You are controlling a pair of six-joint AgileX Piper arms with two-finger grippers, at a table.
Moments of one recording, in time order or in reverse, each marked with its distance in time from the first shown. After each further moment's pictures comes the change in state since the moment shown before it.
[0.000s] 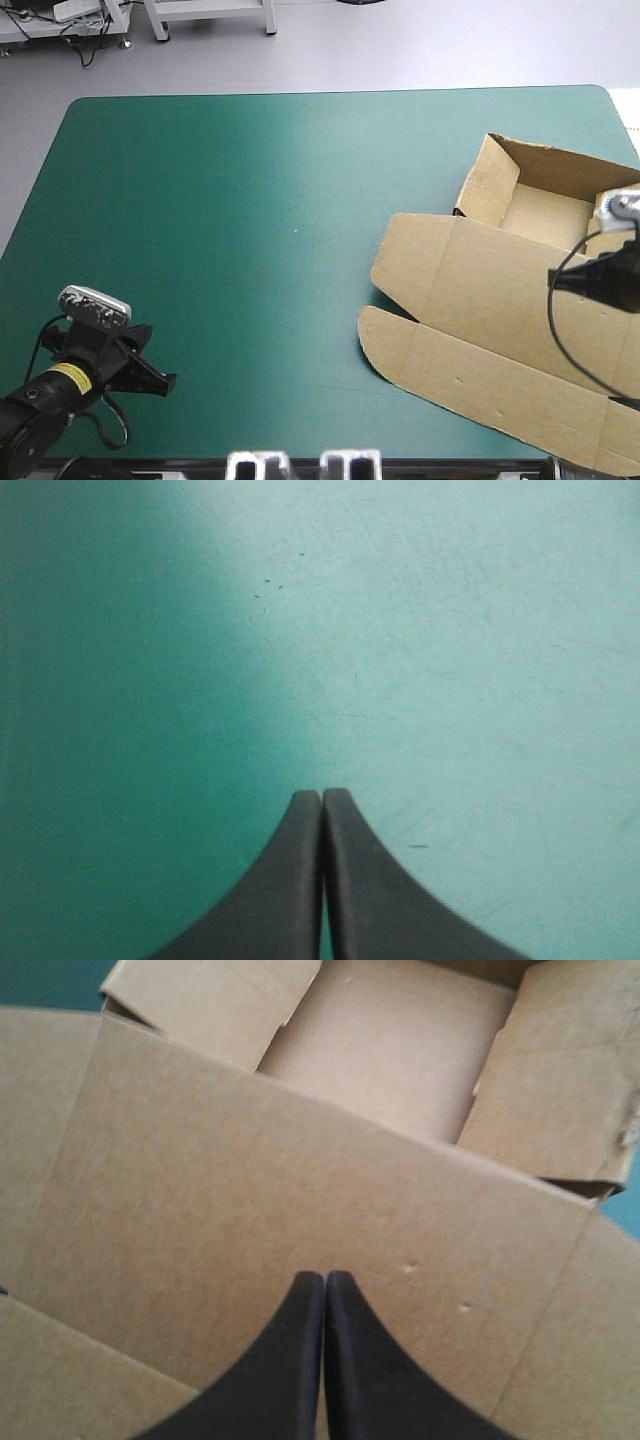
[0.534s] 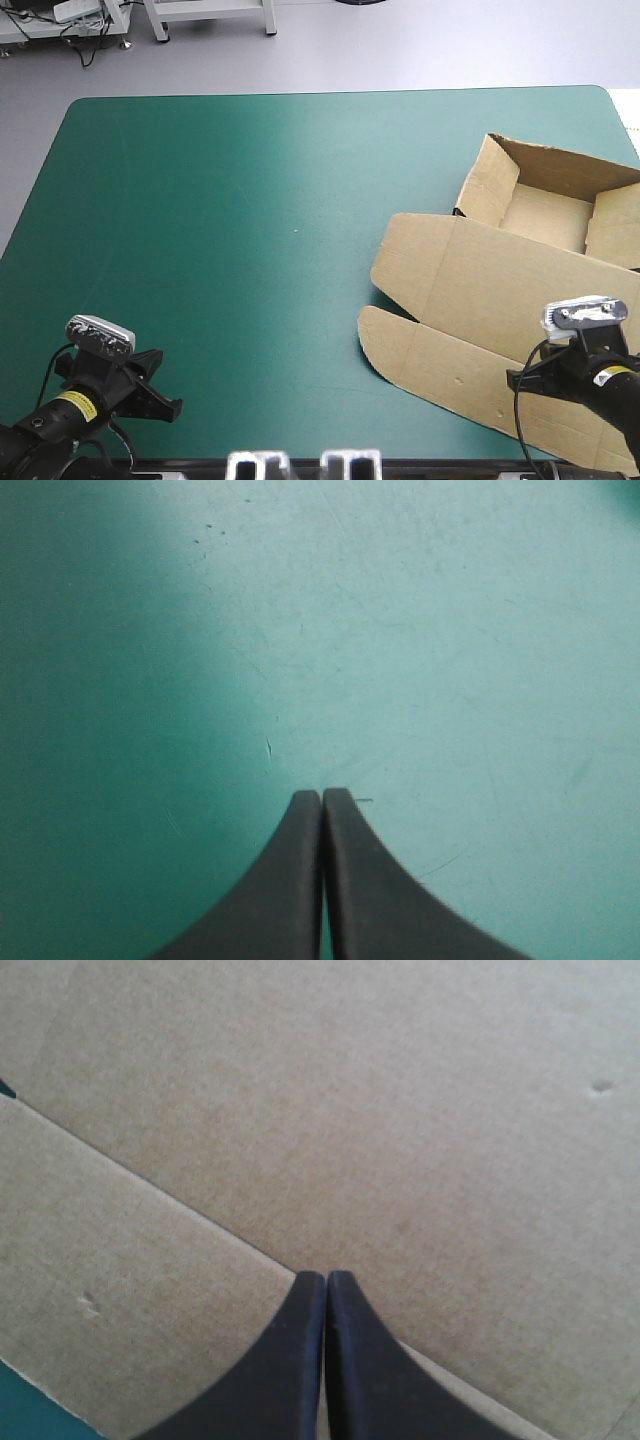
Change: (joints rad) left arm 0.000 -0.114 0.133 -0.089 -0.020 0.007; right arm 0.132 -0.328 0.487 0.023 -0.136 -0.042
